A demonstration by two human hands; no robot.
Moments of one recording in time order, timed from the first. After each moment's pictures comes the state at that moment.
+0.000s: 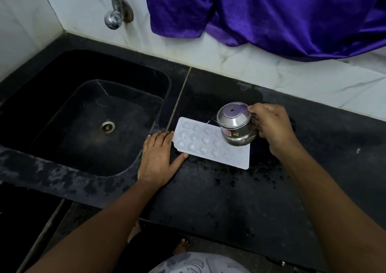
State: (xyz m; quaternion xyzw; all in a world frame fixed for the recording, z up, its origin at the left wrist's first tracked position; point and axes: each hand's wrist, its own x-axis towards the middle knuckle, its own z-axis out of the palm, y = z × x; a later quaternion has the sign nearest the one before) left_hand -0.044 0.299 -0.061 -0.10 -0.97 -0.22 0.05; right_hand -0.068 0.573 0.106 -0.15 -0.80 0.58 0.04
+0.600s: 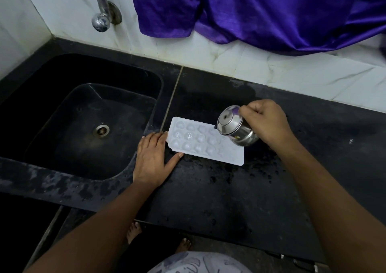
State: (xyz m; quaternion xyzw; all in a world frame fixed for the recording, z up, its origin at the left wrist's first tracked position) left_hand -0.044 0.298 -0.061 -0.10 -0.97 -0.22 0.04; right_hand -0.060 0.583 0.113 -0.10 -0.93 0.36 0.06
